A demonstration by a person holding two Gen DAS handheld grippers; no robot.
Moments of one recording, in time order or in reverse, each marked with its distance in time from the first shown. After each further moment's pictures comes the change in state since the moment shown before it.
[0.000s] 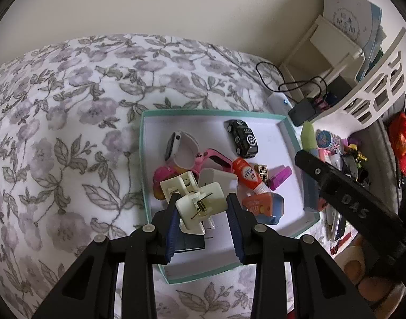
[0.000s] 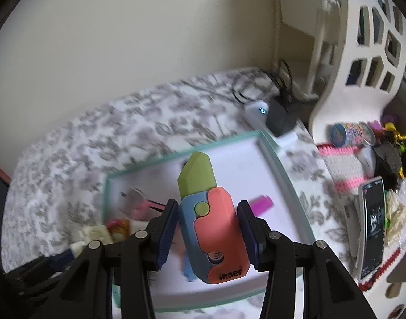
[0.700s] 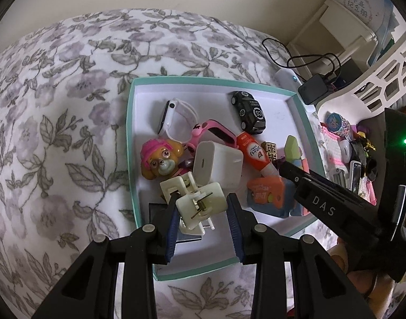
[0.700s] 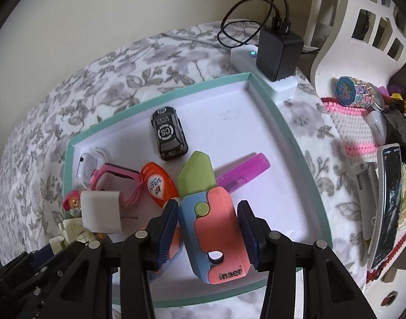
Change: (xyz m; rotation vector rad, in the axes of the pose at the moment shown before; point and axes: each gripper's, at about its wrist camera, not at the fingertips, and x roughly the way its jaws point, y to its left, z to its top) left arm 0.034 -0.003 -0.011 -0.017 0.104 0.016; right arm 0.055 -0.020 -0.023 0.019 0.185 -0.016
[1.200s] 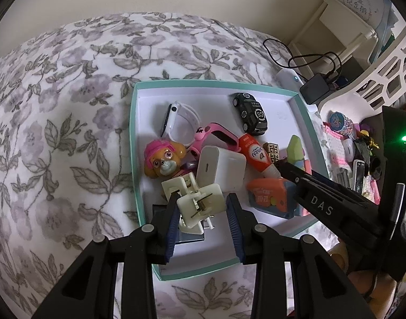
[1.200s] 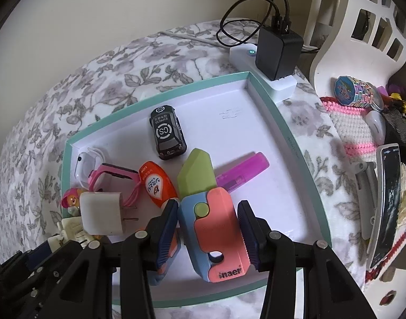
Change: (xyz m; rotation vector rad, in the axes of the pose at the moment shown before) left arm -0.004 -0.002 0.001 0.015 -0.014 0.027; right arm 0.000 0.000 0.001 0.001 0.001 -0.013
